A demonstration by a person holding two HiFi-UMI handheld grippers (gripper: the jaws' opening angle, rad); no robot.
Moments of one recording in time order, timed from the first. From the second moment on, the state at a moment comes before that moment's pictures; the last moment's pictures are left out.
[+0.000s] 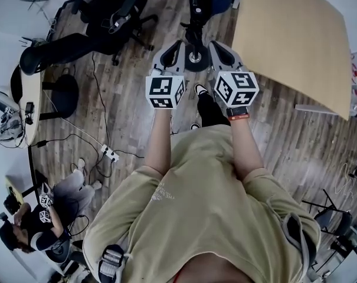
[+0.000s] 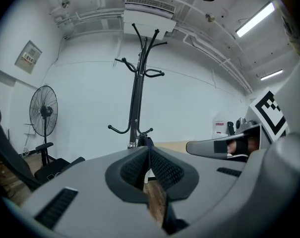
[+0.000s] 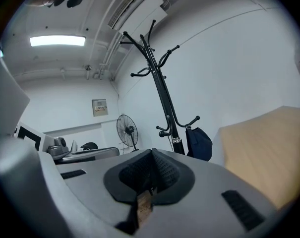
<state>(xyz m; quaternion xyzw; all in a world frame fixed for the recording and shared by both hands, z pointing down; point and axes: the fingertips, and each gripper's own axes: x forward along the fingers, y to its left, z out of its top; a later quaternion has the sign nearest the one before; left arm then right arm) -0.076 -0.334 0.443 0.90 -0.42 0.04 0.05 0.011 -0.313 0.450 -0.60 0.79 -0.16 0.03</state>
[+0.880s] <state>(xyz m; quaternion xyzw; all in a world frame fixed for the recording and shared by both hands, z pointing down) -0.053 -0.449 0.513 0.92 -0.37 0.06 0.12 0.035 -0.419 0.486 -0.57 0.80 -0.19 0.00</state>
